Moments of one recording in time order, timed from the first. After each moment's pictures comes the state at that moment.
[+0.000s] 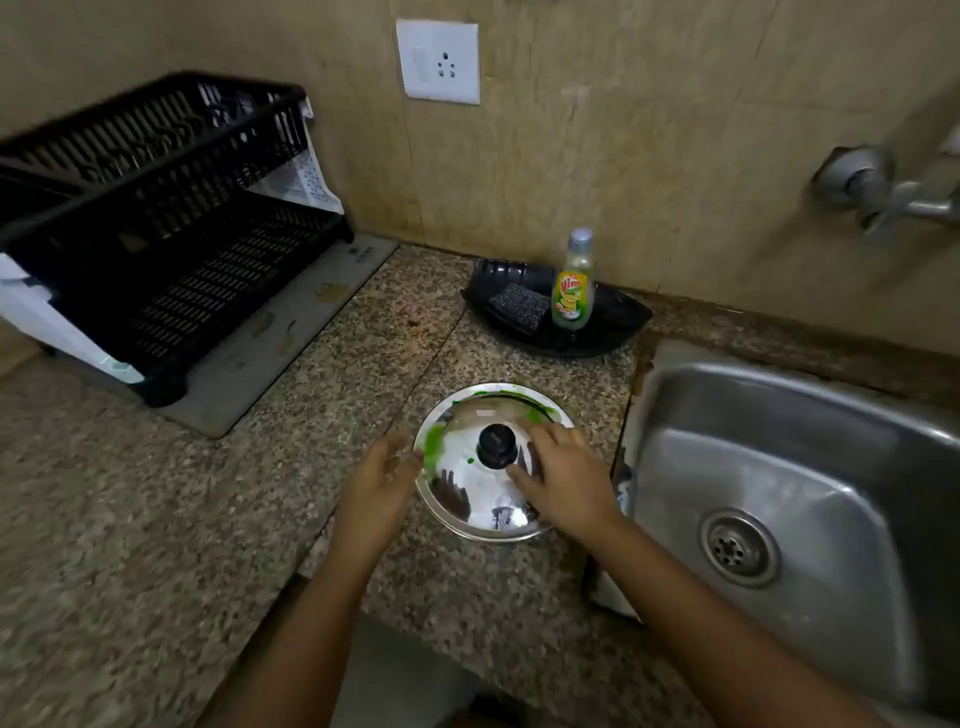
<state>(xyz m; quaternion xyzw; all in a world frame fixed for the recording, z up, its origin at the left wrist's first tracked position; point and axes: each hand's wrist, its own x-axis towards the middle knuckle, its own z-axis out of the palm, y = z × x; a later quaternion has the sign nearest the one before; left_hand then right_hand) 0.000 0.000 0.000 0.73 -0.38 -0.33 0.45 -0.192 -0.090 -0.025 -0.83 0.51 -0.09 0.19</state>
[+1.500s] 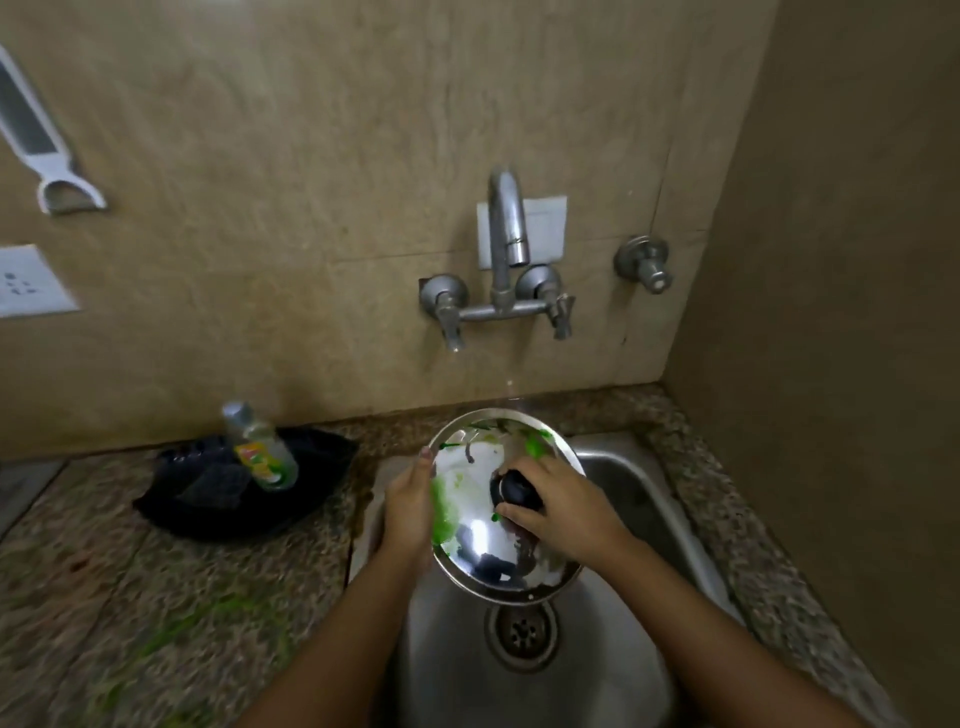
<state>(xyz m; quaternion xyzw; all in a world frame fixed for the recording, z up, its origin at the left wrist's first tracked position) -0.329 -0.183 0.046 0.57 -0.37 -0.55 0.48 -0.502 -0.144 0.046 -0.74 0.62 -0.21 0.14</state>
